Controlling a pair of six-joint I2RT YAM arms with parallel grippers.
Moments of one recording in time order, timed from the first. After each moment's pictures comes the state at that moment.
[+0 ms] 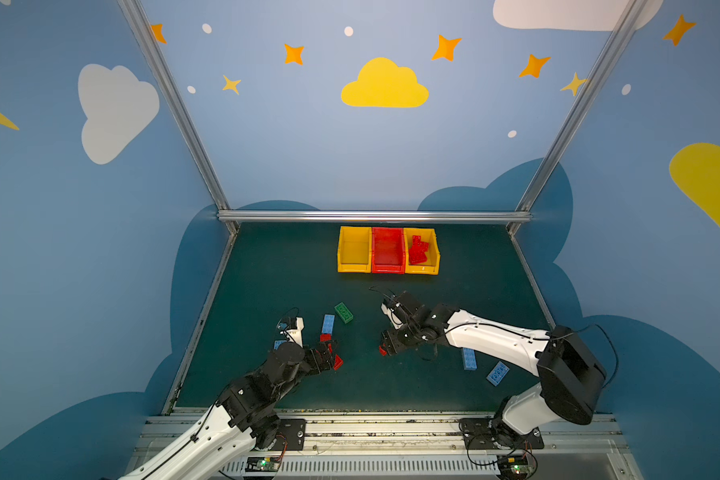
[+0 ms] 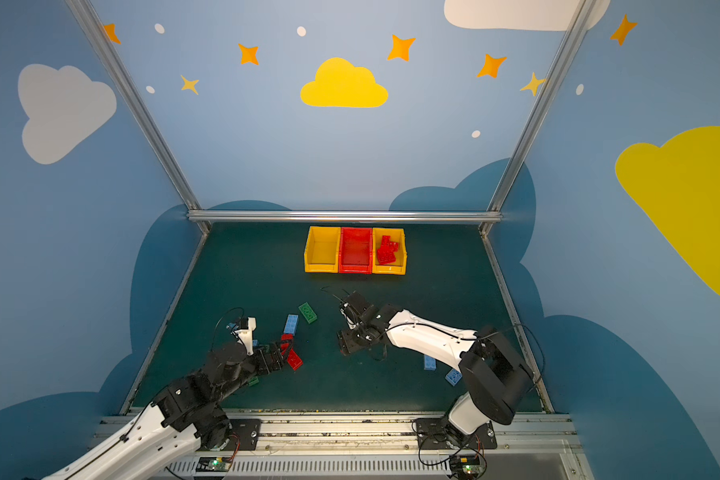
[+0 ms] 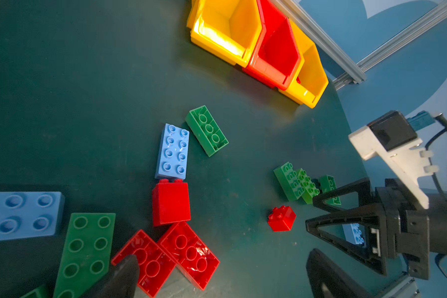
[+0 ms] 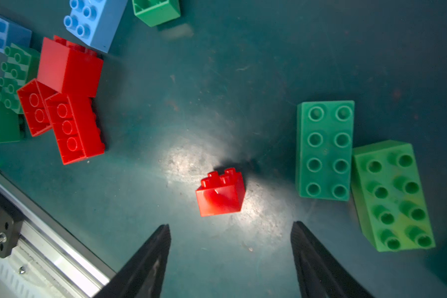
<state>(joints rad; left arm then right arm) -0.76 0.44 0.32 -0.47 -0.20 -0.84 0.93 1.56 0.99 -0.56 -0.06 0.42</state>
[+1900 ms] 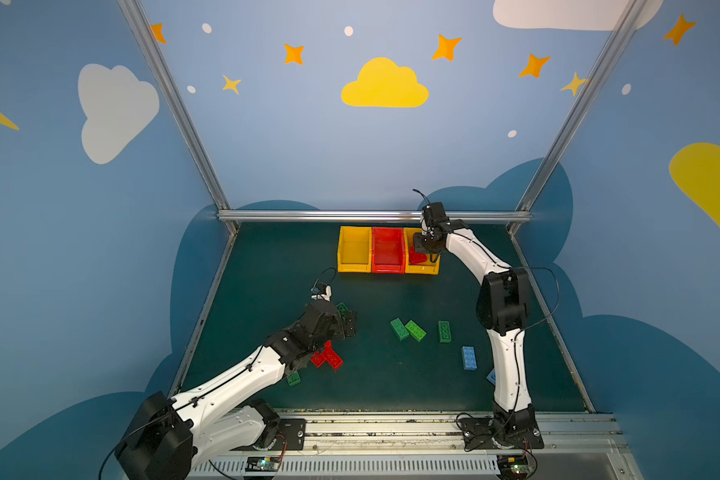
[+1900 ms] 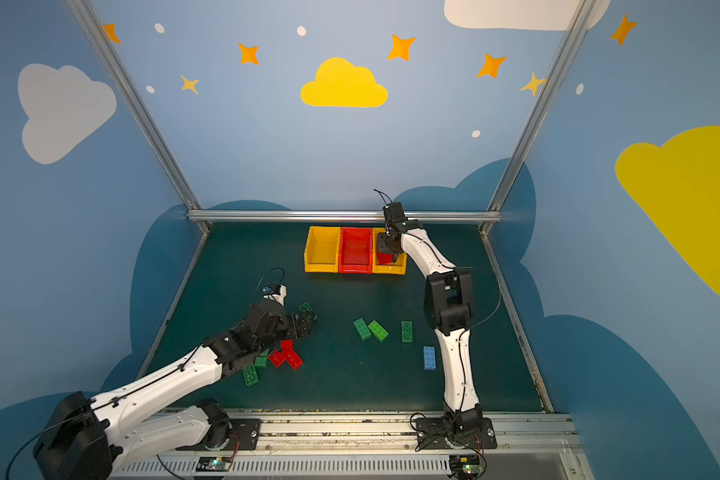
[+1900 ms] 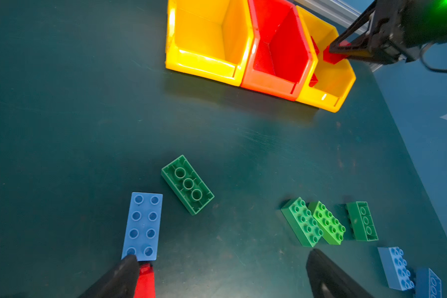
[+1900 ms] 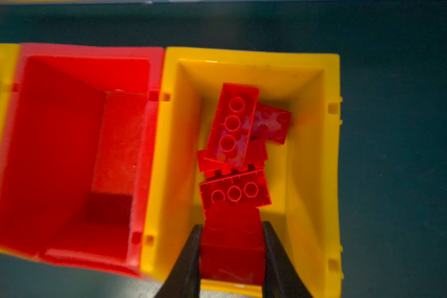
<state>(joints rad) -0.67 1.07 0.60 -0.22 -0.20 -0.67 0.34 2.34 2.12 -0.78 0.04 0.23</state>
